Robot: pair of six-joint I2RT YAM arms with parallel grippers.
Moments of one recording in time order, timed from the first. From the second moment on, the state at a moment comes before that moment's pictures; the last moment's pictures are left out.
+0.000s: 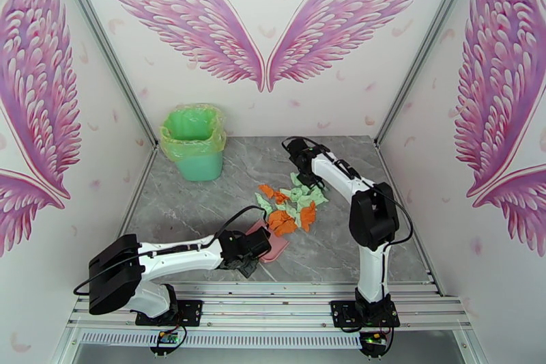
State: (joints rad) left arm -1.13 1.48 0.86 -0.71 -0.17 -0.39; right arm 0.43 2.02 1.72 -1.05 0.49 -0.27
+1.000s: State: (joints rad) left arm -1.04 1.62 0.99 -0.63 -0.17 -0.30; right arm 0.72 1.80 1.57 -1.13 0.26 -0.06
